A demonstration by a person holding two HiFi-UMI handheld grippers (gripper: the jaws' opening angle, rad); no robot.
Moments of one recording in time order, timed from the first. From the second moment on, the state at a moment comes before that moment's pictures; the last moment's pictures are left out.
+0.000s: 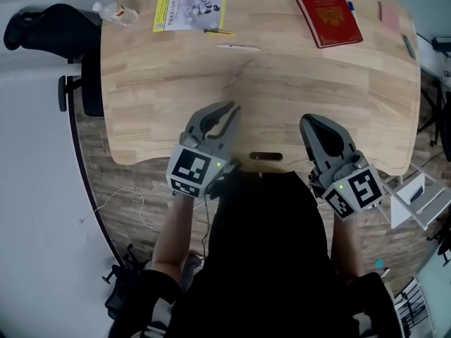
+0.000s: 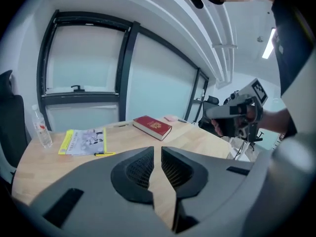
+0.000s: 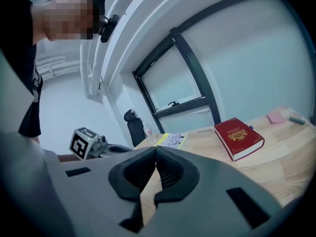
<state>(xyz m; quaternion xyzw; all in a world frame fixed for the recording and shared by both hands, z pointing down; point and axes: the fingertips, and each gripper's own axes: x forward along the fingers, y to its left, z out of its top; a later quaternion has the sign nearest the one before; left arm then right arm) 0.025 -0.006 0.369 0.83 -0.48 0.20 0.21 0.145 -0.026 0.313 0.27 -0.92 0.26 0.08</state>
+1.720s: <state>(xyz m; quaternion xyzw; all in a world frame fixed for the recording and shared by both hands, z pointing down) -0.002 -0.074 0.614 0.78 -0.40 0.42 0.23 0.126 -0.020 0.366 0.30 -0.89 0.31 0.13</state>
